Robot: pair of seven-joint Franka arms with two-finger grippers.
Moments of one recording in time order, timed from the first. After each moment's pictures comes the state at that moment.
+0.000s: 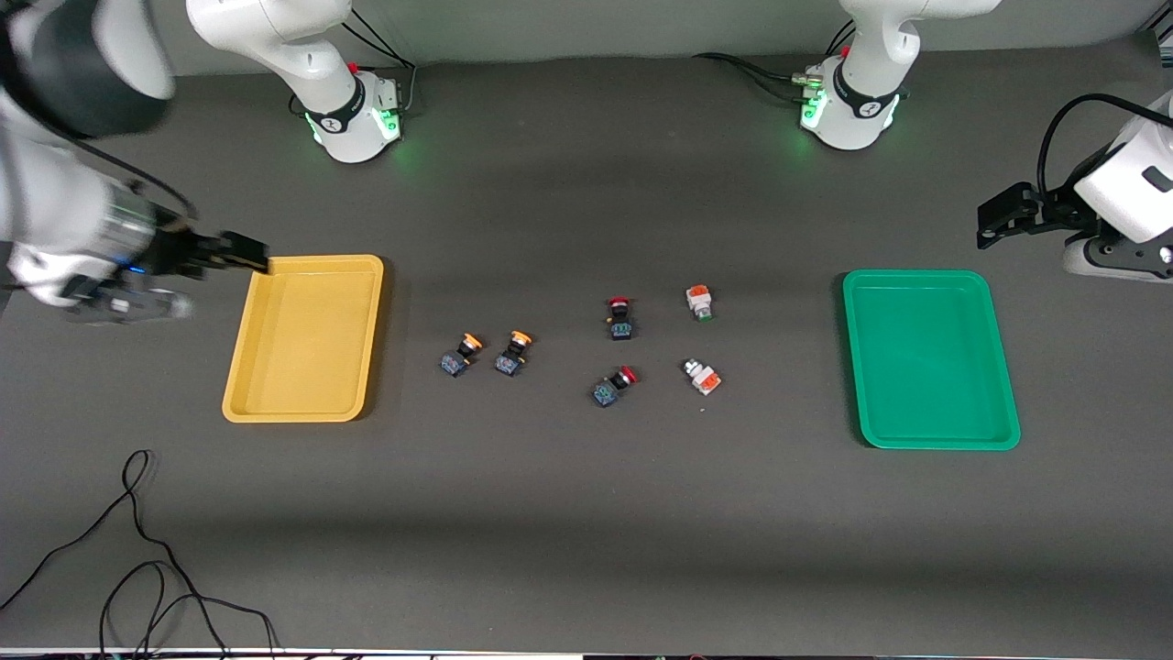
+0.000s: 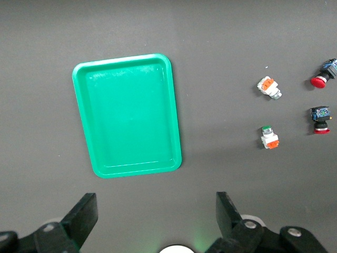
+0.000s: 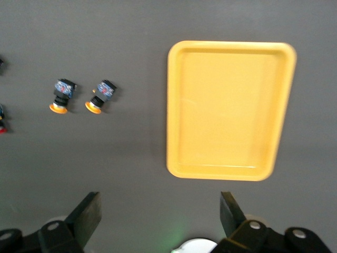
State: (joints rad) left arm -0.08 0.00 -0.01 -1.56 0.00 1.48 0.05; right arm 0.30 0.03 -0.16 -1.79 0.08 1.63 0.15
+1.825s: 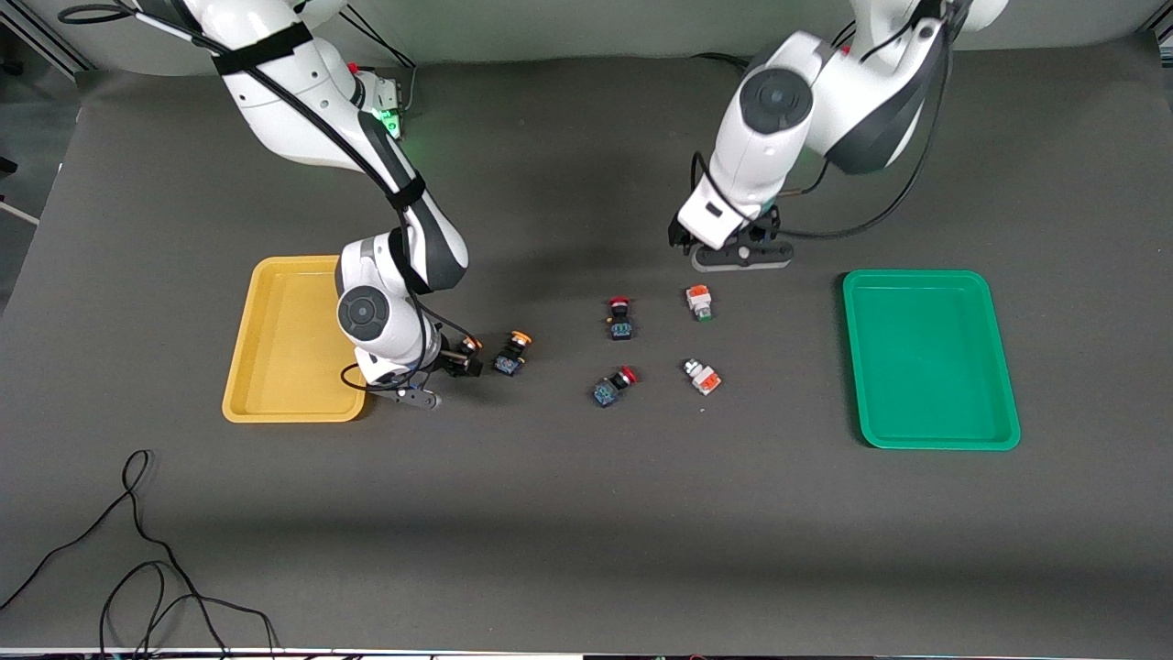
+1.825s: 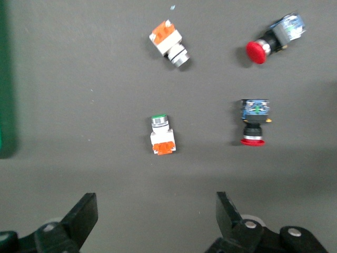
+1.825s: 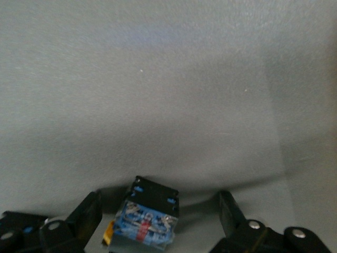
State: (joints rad) left arm -0.47 0.06 -0.20 -2.17 -0.06 2.19 -0.73; right arm 0.57 0.58 -0.16 -2.01 0.27 2.50 0.52
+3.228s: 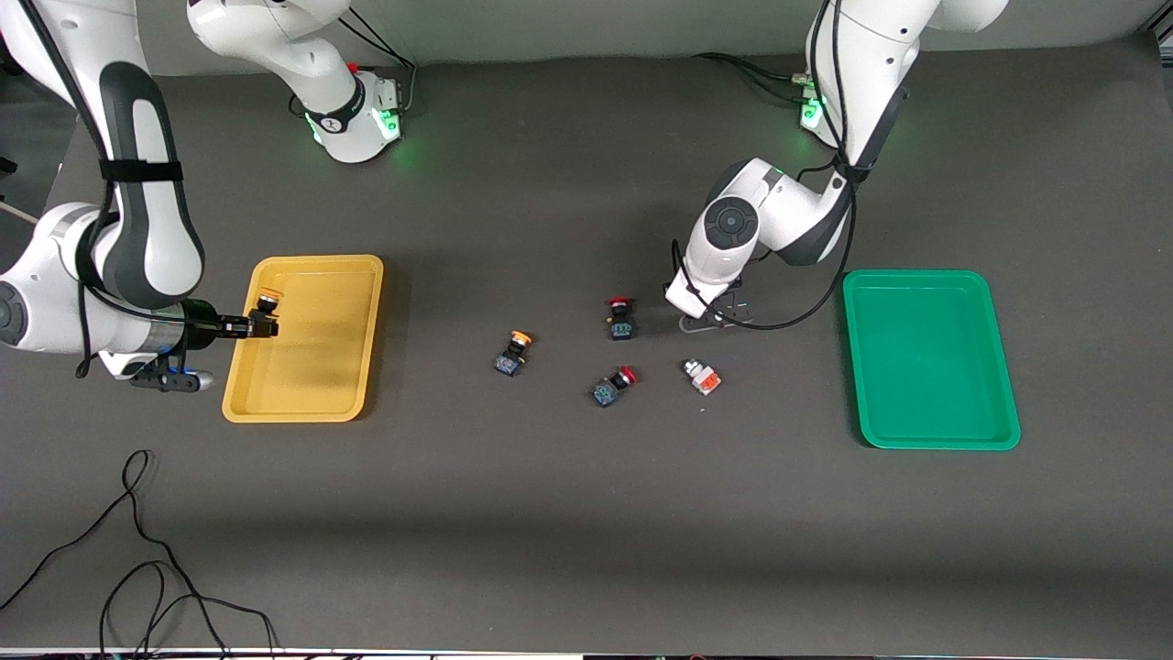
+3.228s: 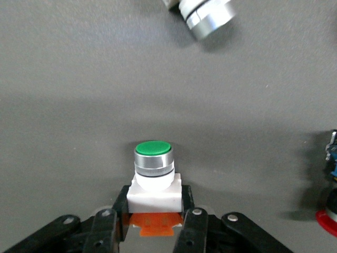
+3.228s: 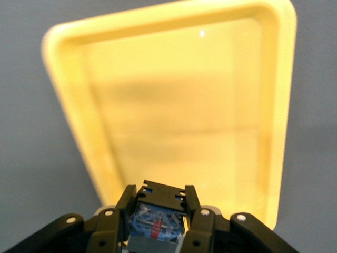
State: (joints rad) left arm -0.49 0.42 -0.18 -2.20 -0.01 2.54 -0.82; right arm 0.42 0.31 -0.62 -2.08 0.32 2.00 -0.24
